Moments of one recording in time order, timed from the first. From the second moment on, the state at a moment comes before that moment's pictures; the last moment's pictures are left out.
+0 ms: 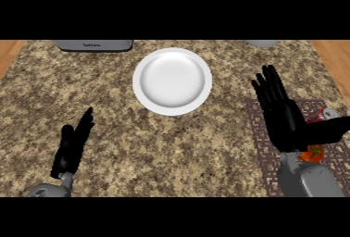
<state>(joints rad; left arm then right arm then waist) -0.06 0.30 -0.19 -1.36 0.07 0.24 0.18 -0.22 -0.21 0.18 -1.62 -0.38 -0.24 0.05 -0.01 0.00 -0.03</state>
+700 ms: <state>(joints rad) -0.26 0.40 -0.09 -1.55 0.14 0.13 0.08 -0.11 -0.36 0.22 -1.49 0.08 -0.38 -0.26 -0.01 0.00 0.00</state>
